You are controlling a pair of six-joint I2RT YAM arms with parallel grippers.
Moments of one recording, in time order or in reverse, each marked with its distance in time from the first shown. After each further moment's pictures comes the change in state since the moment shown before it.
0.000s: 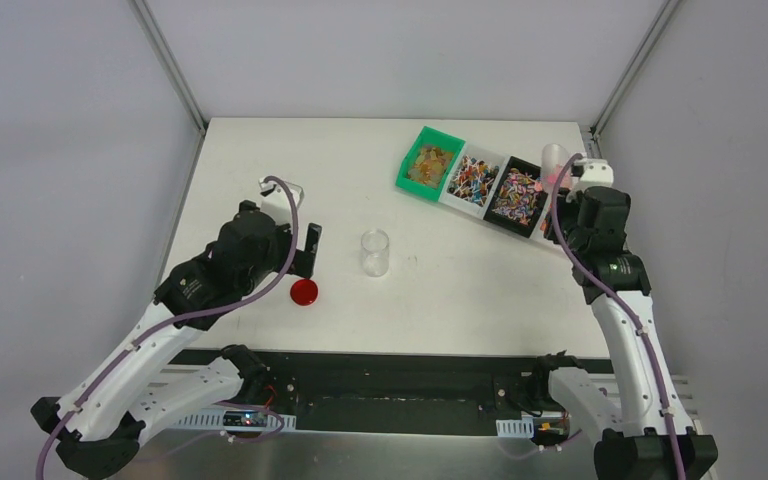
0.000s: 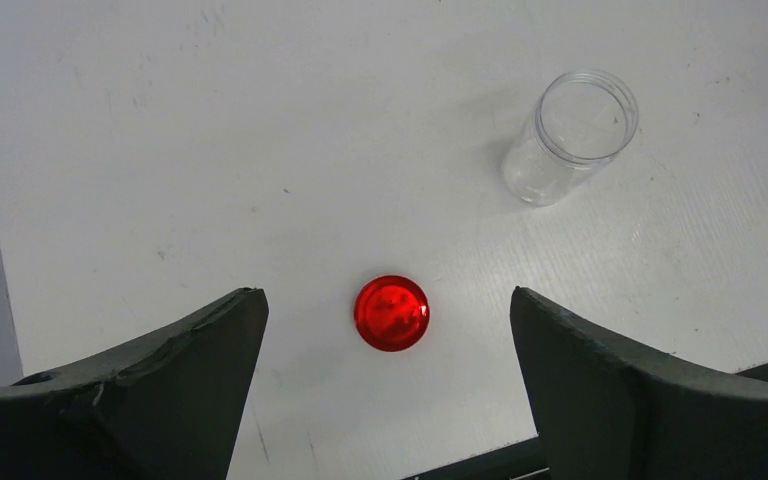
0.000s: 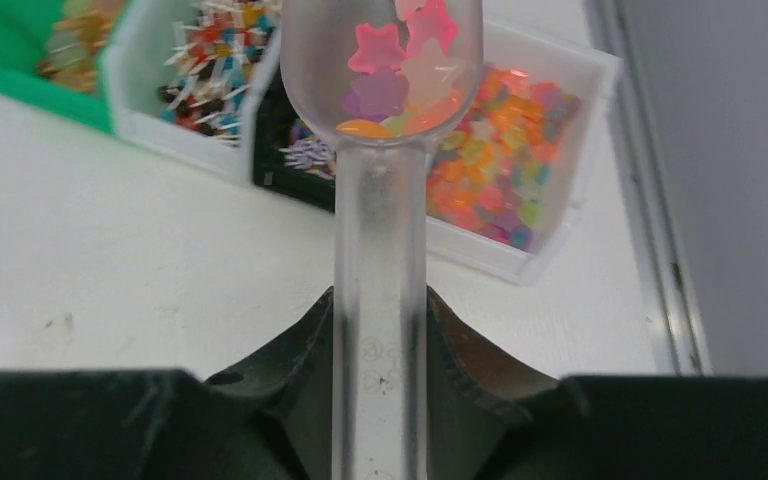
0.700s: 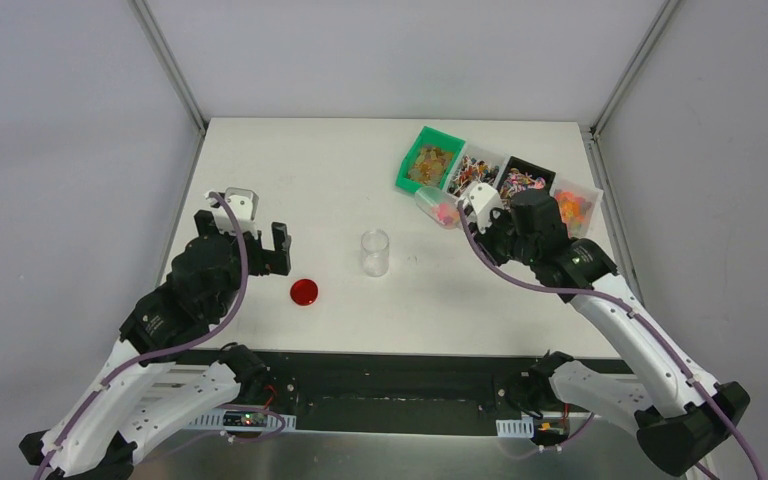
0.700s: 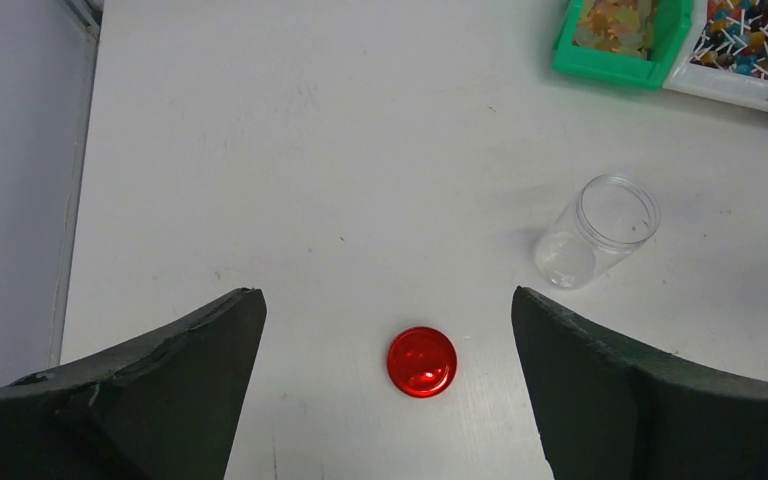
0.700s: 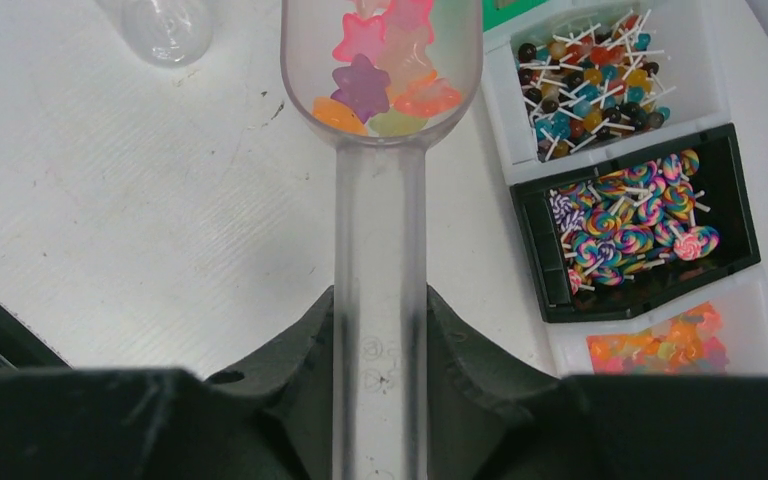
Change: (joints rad) left arm 0.000 -0.219 -0.046 0.064 -0.175 -0.007; right arm 0.502 0.103 0.101 -0.151 -0.234 -0.450
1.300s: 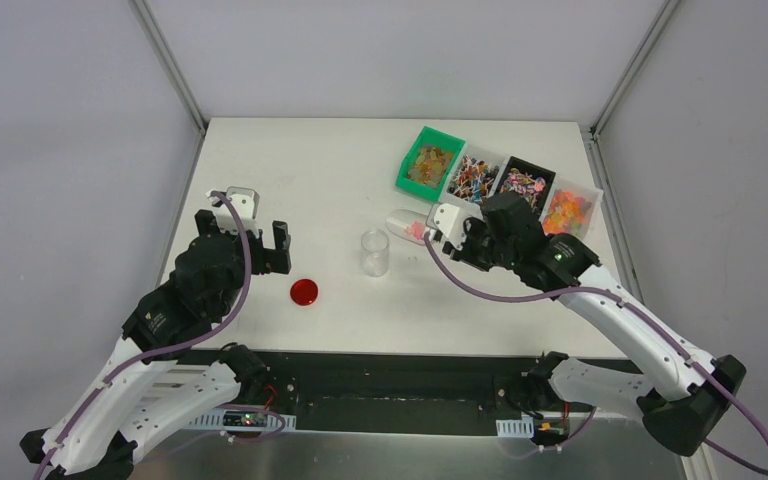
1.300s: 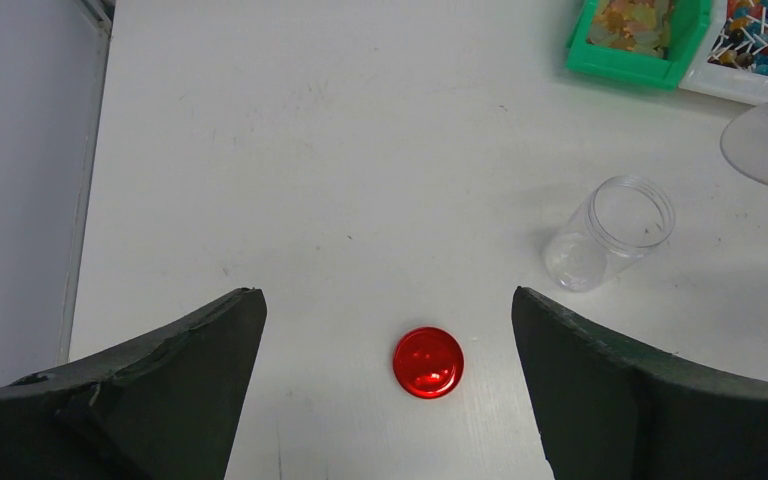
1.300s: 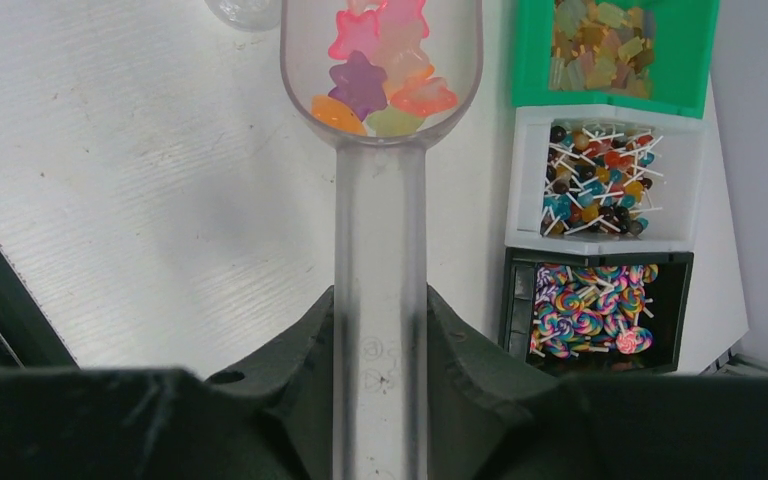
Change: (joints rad) left arm 0.000 0.012 -0.003 0.006 -0.025 0.000; right arm 0.177 0.065 0.061 -0.066 0.026 -0.235
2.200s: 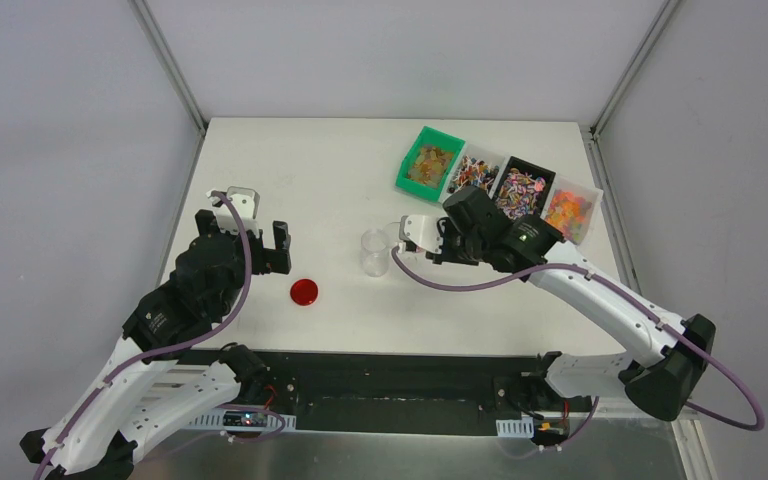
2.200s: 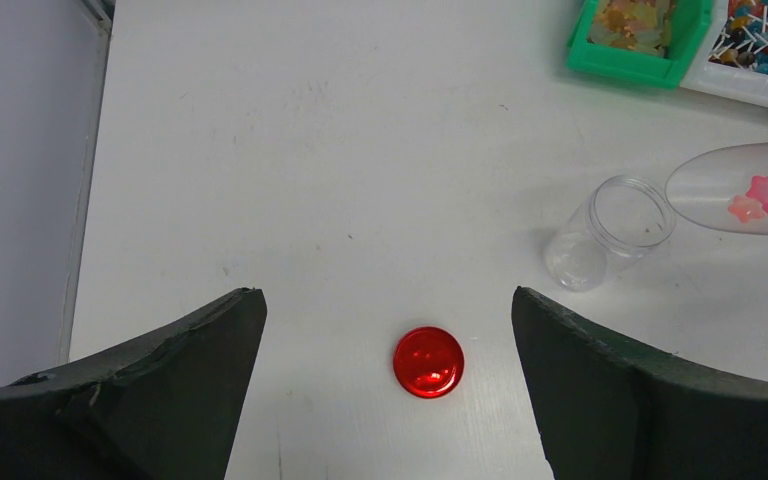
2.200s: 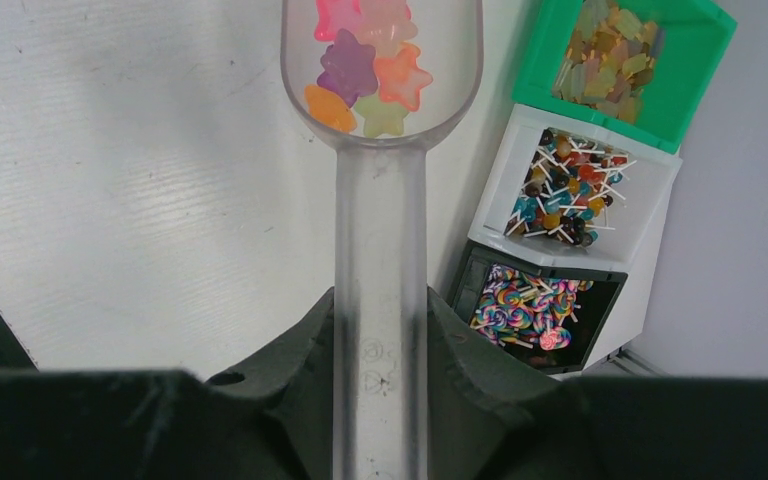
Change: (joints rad) left arm 0.000 0.001 -0.001 0.000 -0.001 0.000; right arm 0.113 0.198 0.151 -0.136 0.147 -0.168
